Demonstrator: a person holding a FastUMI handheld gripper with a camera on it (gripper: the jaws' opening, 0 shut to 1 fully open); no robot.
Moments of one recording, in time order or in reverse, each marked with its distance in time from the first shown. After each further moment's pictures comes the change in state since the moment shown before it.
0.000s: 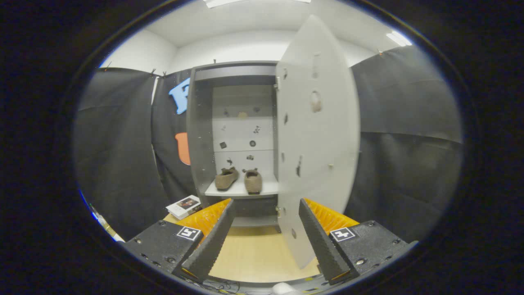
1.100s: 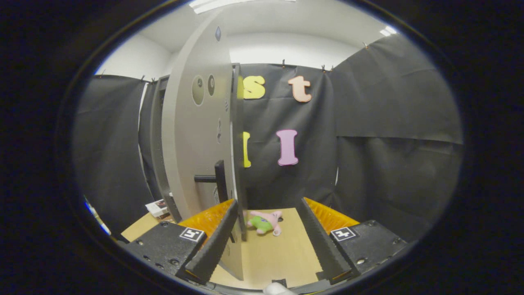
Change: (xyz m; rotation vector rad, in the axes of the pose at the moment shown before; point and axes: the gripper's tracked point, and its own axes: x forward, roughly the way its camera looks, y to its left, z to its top) arm 0.087 -0.149 0.012 -0.016 -0.019 0.078
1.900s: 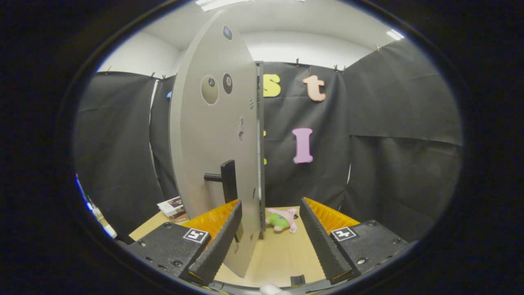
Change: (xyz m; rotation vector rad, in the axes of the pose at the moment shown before) arm -0.008 0.092 -0.004 -0.010 0.011 0.056
